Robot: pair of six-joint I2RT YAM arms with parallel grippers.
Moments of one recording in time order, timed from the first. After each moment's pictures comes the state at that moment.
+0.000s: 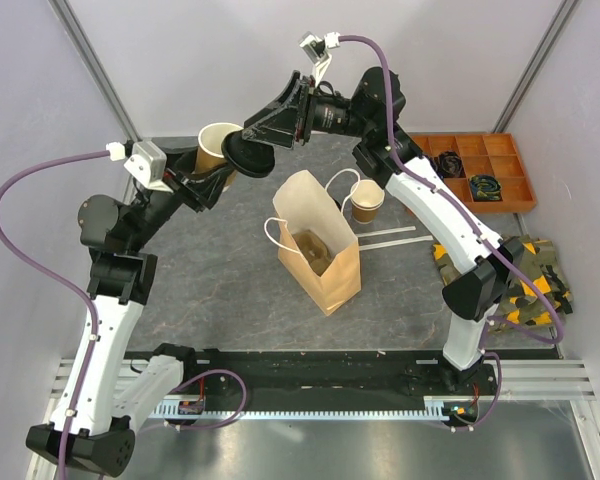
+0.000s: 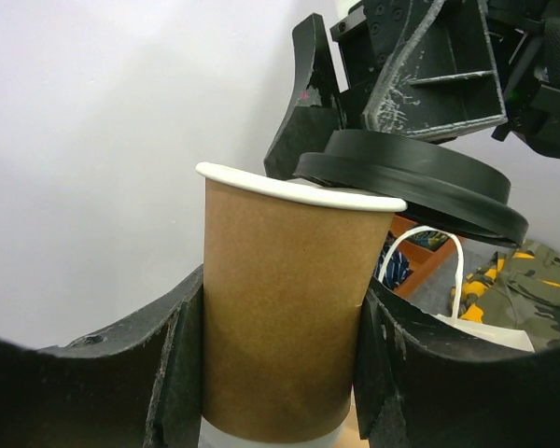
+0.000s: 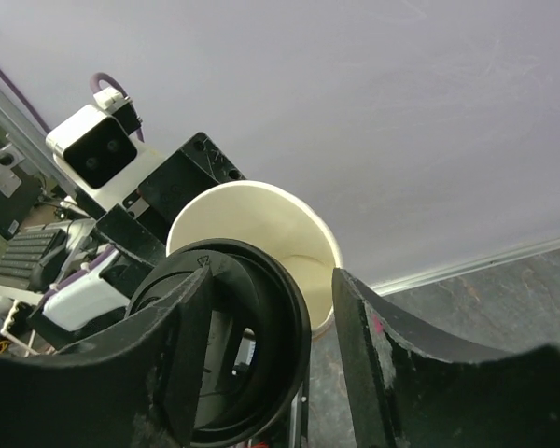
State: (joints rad) left arm -0.17 0.85 1.06 0.19 0.57 -0.13; right arm 0.64 1.84 2.05 0.16 -0.89 0.75
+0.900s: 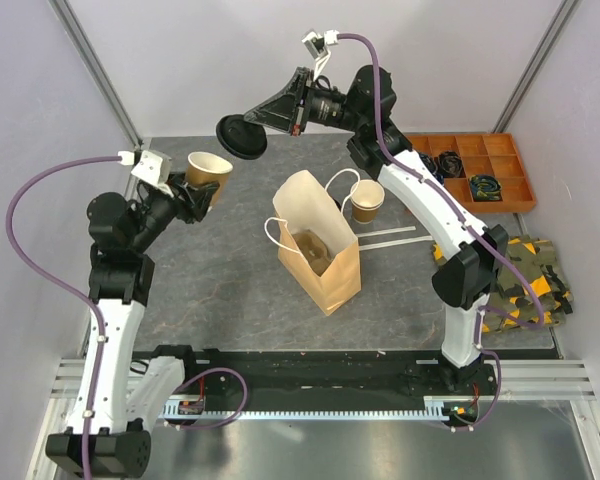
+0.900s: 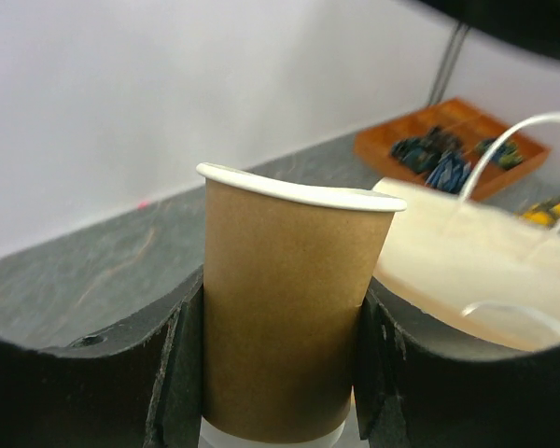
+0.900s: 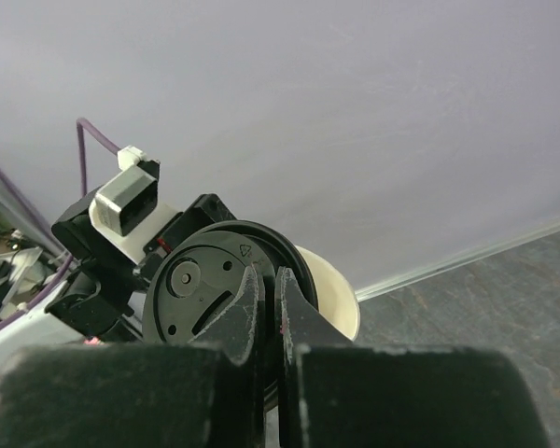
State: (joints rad) left arm -0.02 0.81 0.97 -0.08 0.53 -0.06; right arm 0.59 1.94 2.08 0.22 -0.83 0.74
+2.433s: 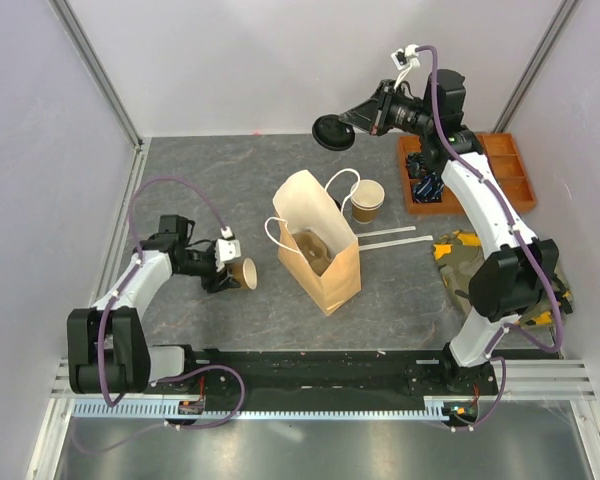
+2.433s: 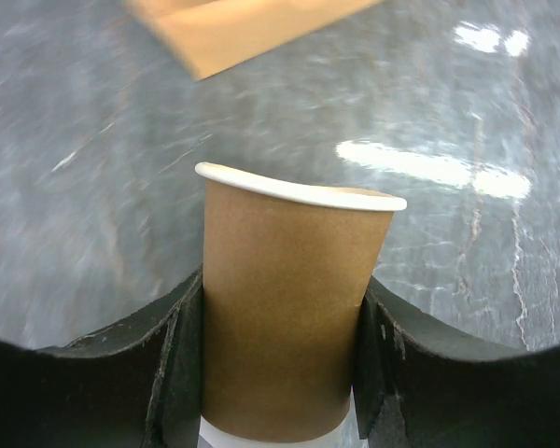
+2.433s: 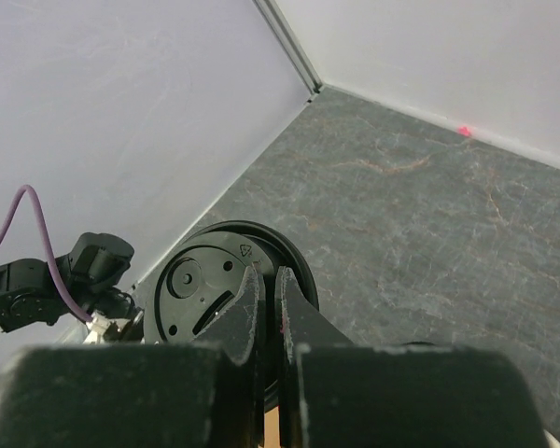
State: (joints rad) left arm 0.04 1.28 0.73 -0.71 0.88 1.26; right arm 0.22 1.75 1.77 -0.09 -0.75 0.46
